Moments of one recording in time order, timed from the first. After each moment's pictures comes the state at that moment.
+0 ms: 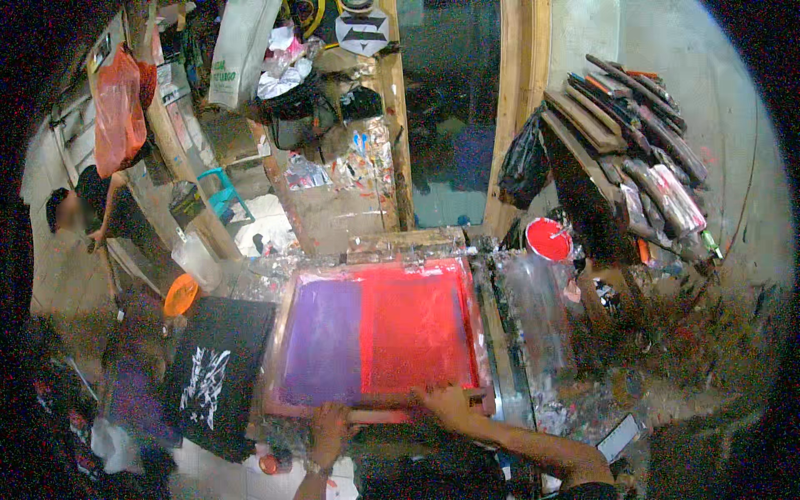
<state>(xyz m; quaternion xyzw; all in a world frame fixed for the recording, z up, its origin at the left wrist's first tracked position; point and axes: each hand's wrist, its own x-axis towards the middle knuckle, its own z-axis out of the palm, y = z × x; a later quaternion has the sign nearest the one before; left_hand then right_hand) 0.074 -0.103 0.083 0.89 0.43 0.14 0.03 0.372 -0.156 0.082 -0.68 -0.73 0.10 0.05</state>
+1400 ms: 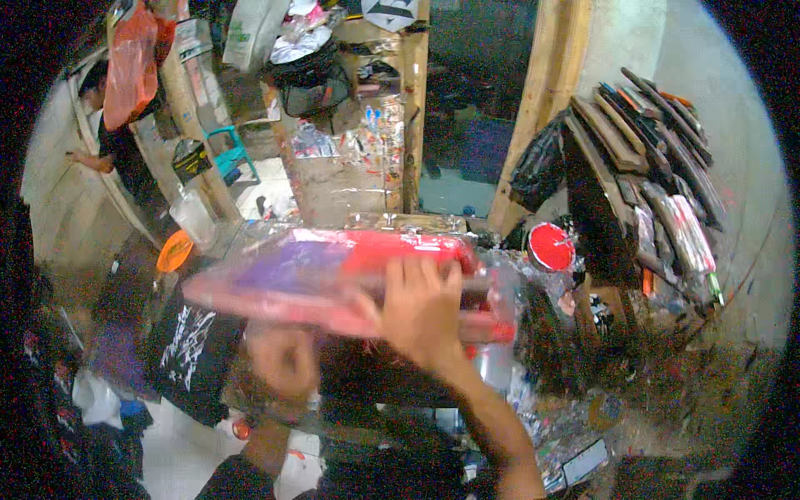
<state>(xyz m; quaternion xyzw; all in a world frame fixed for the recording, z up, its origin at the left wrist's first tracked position) 0.163 -0.079 0.248 0.76 0.36 0.54 0.00 0.368 -0.086 0.314 -0.62 -0.66 -0.29 0.30</state>
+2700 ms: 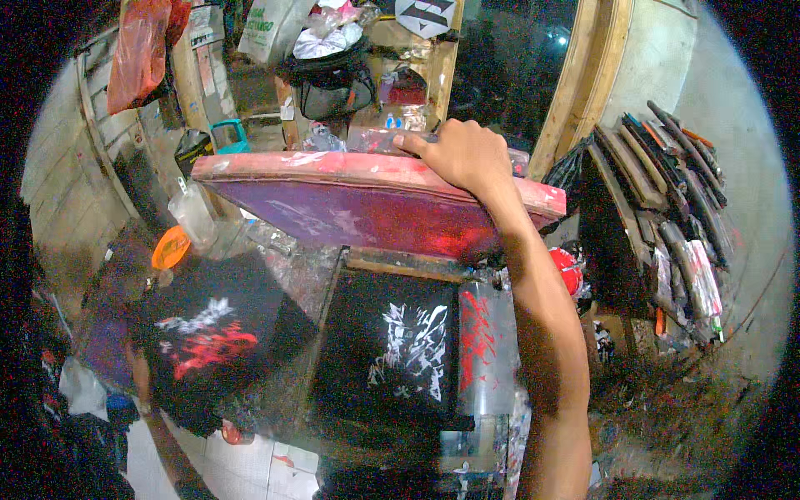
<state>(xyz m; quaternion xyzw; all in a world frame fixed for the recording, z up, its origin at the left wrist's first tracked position) -0.350 0.005 0.147 0.53 0.74 0.40 -0.12 0.417 0.088 0.476 -0.72 -0.65 -0.13 0.22</state>
